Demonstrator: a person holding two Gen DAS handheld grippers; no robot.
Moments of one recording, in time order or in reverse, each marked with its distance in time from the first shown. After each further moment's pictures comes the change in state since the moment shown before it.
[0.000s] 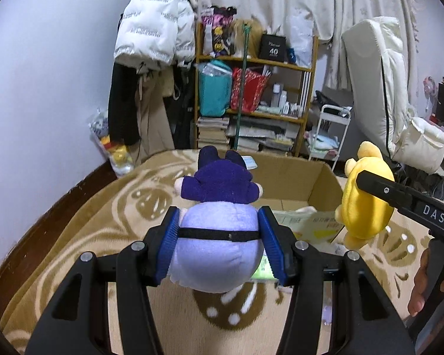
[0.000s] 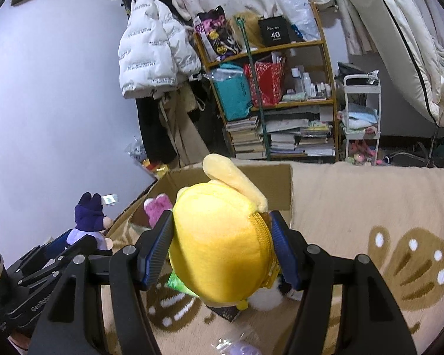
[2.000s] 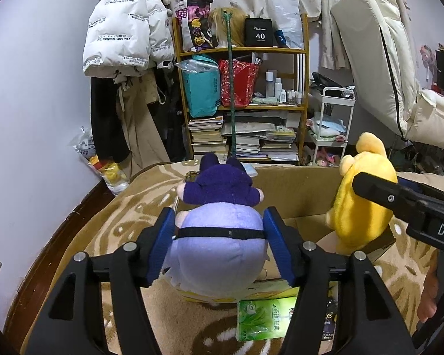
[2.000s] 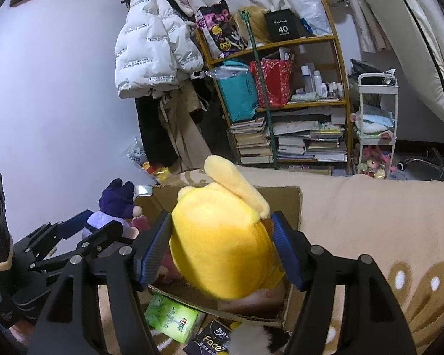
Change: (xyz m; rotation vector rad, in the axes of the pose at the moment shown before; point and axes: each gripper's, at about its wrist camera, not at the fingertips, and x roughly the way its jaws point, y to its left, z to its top) left arm 0.104 -0.031 0.034 0.135 0.030 0.030; right arm 0.080 -0.027 0.021 -0.018 0.009 0.047
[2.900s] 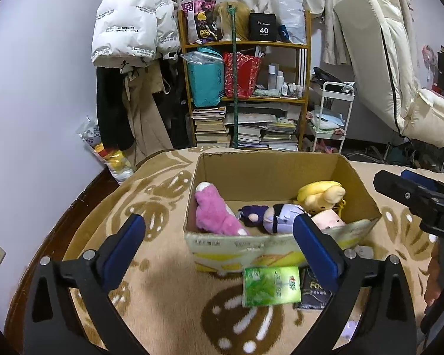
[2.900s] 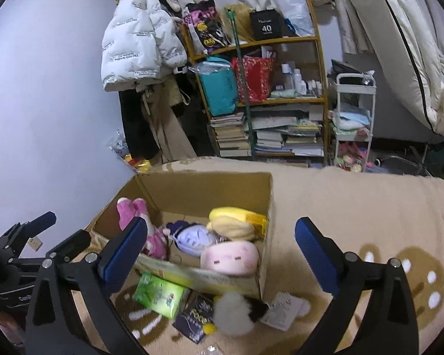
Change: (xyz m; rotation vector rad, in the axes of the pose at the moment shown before) left arm -0.040 0.014 -0.012 -0.021 0.055 -0.007; right arm -0.040 0.004 -0.009 -0.002 0.033 -0.119
